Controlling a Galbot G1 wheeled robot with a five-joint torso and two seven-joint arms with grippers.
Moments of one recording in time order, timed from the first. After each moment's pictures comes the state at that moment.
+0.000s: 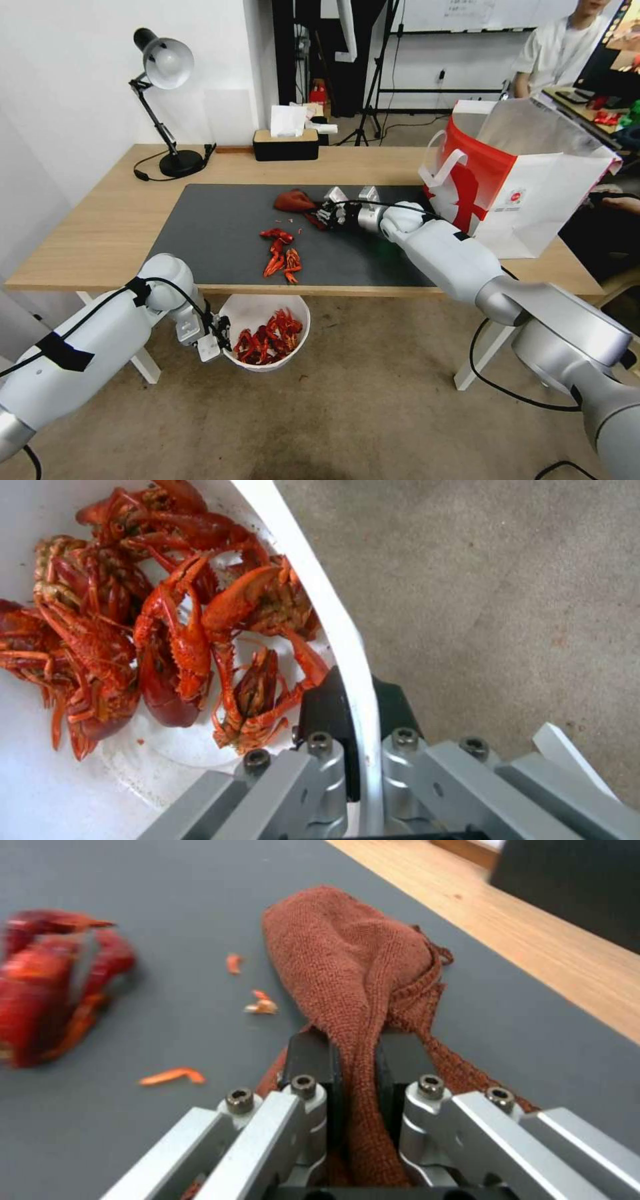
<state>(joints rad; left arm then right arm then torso) 0.61 -0.76 0.16 -1.55 0.63 -0.66 1.33 -0.09 1.27 -0.55 0.76 0.65 0.05 -0.64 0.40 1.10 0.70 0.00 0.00</state>
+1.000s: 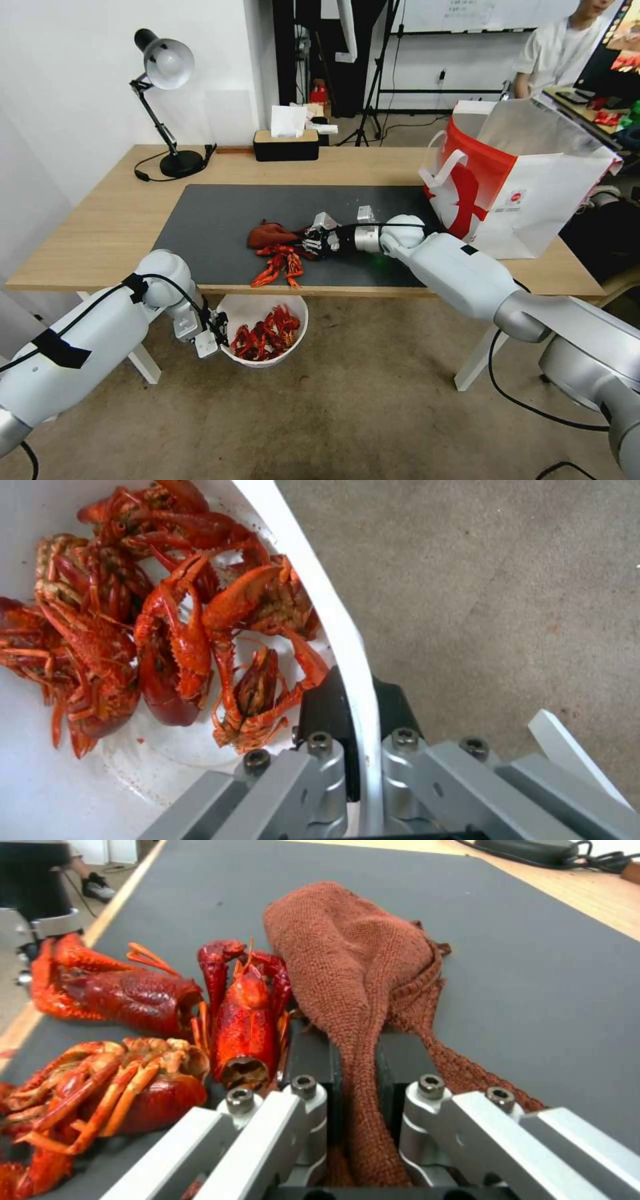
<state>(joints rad) 0.60 -0.75 0.17 -1.56 0.63 -0.66 1.34 -0.15 1.15 -0.62 0.99 0.70 0.06 -0.81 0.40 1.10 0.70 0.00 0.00</state>
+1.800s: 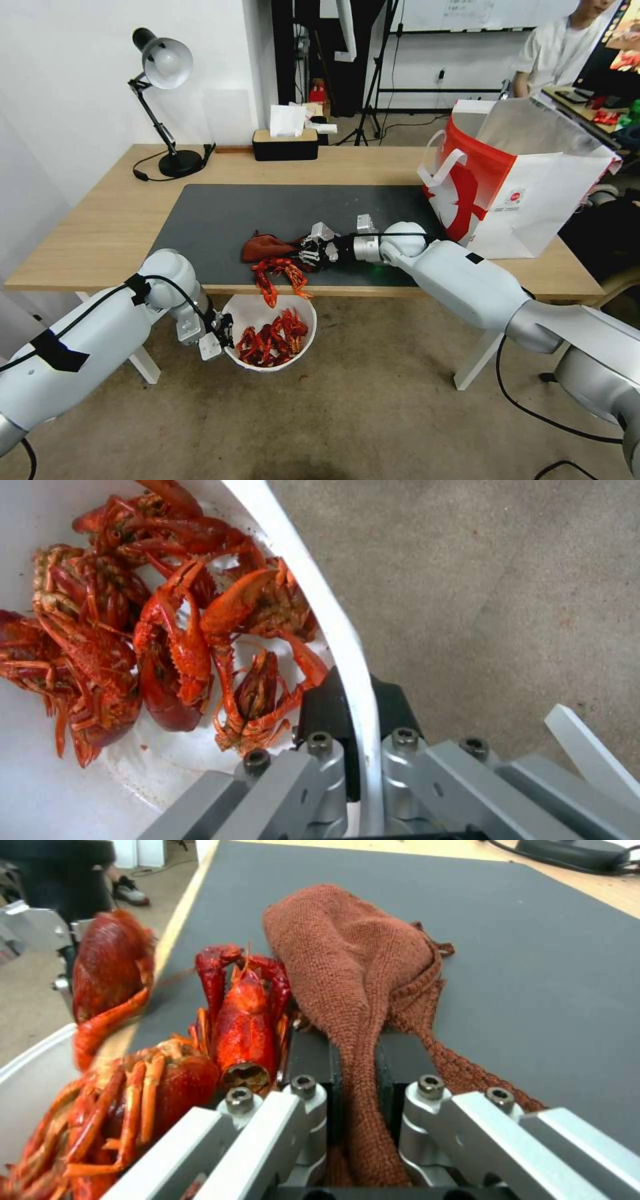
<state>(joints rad) 0.59 -0.73 0.19 -1.62 0.62 -0.65 1.34 -0.17 1.12 -0.64 1.10 0.71 0.06 -0.80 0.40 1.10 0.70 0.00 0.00</state>
